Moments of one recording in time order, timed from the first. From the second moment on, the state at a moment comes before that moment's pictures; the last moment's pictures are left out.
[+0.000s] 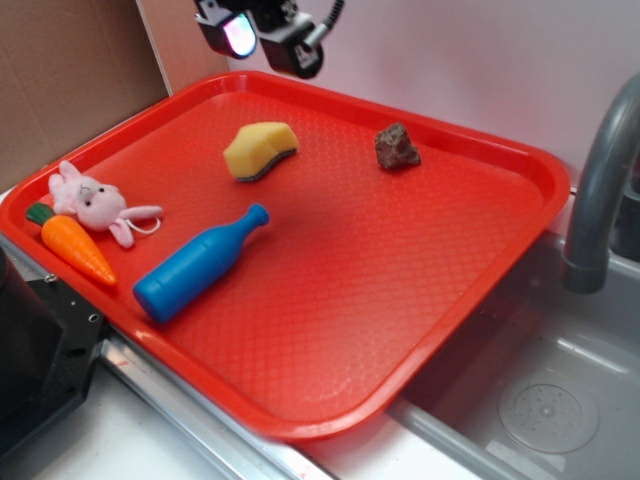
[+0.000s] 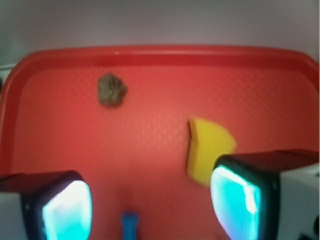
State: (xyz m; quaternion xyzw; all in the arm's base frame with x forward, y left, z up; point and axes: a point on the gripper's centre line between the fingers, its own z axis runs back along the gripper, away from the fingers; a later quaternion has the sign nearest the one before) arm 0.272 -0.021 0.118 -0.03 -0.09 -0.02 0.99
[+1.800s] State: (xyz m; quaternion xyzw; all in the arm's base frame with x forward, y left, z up) arm 0.281 -0.026 0.115 0.00 -0.04 -0.09 1.00
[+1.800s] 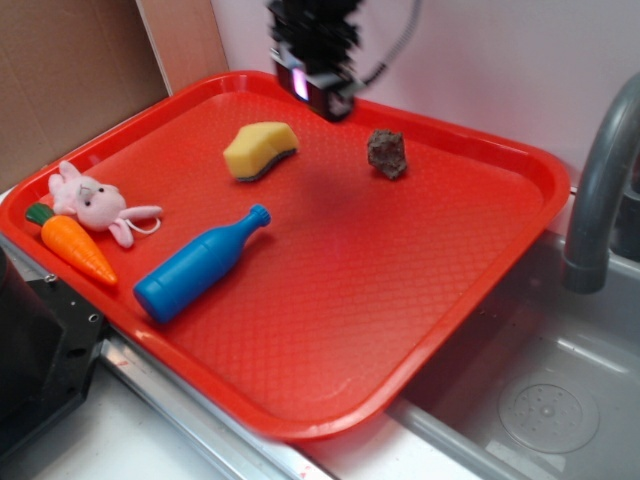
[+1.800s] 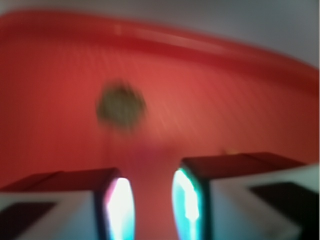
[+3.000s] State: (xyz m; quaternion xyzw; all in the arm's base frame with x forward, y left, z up) arm 0.300 -0.044 0.088 -0.04 -0.05 -0.33 0.94
